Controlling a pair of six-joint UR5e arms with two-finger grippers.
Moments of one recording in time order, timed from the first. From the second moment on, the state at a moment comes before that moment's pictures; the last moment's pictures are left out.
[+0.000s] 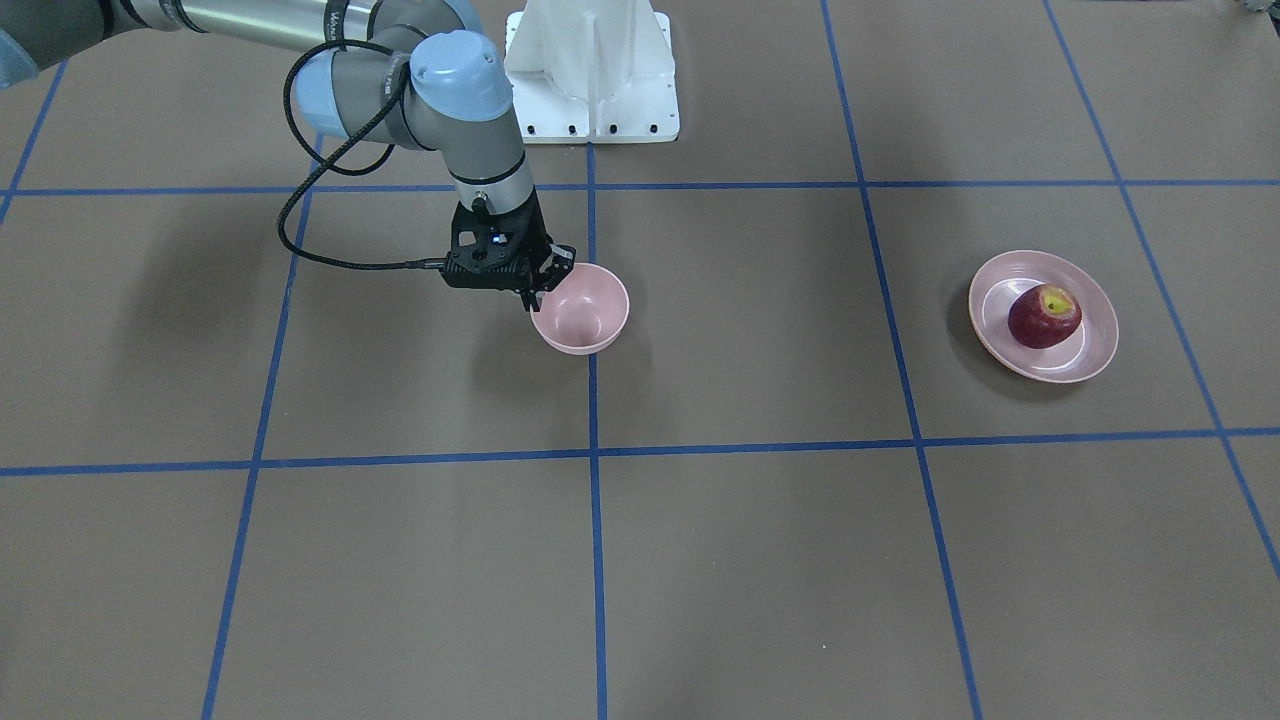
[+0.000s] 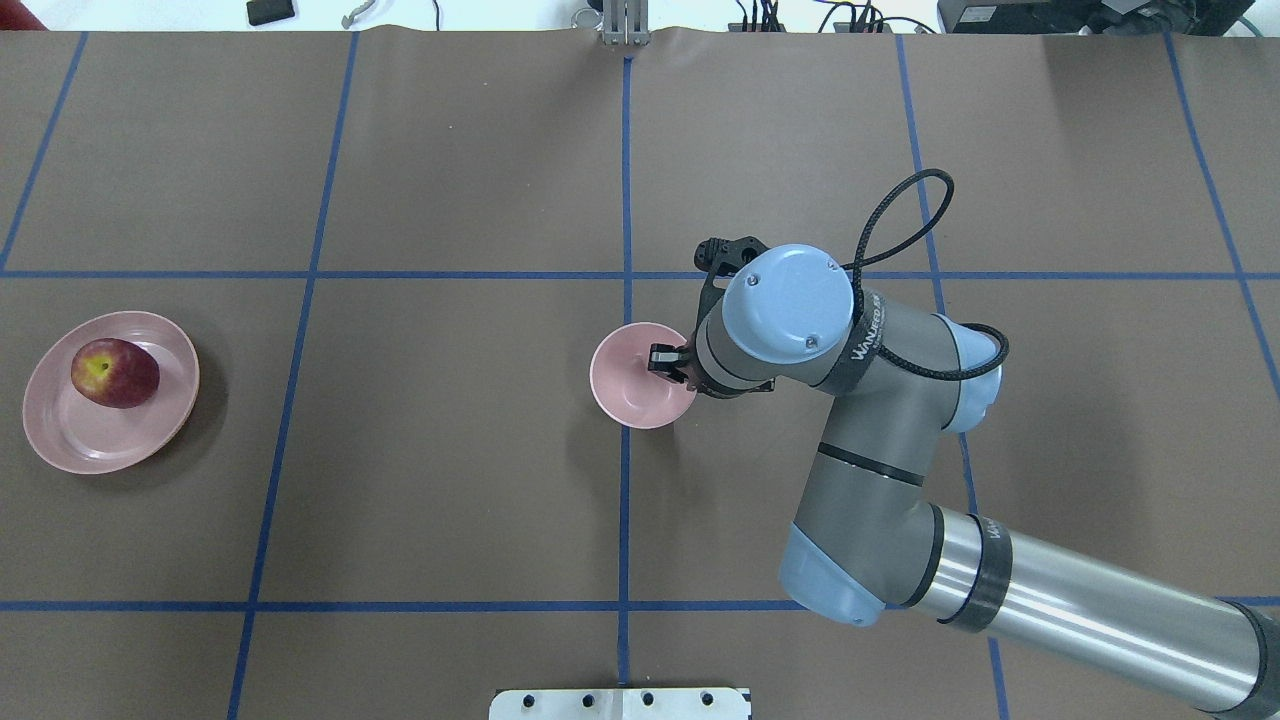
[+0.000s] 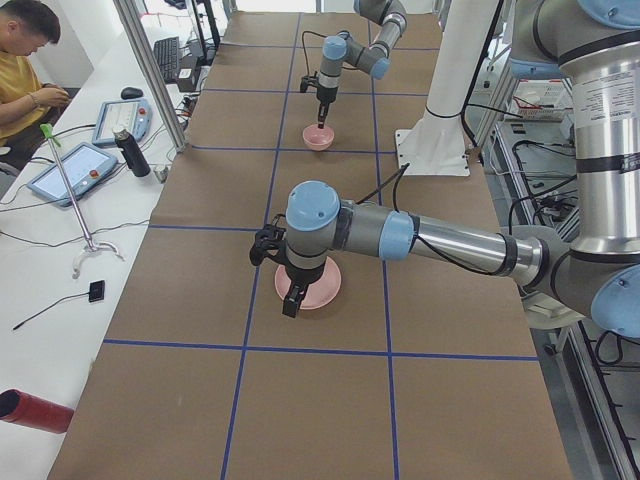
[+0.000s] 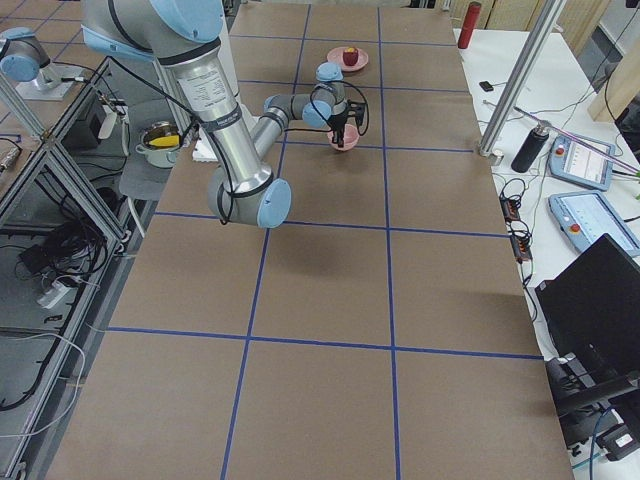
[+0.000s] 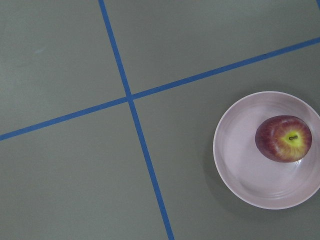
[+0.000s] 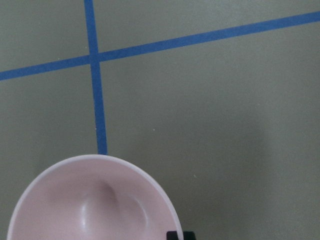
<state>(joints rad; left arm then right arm) -1.58 -1.39 -1.96 -1.53 -2.36 0.19 0.47 -0.95 1.69 -1.44 1.77 1.40</state>
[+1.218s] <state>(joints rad) -1.53 -1.44 -1.96 -1.58 -2.36 0.10 0.84 -1.00 1.76 -1.53 2.02 1.05</state>
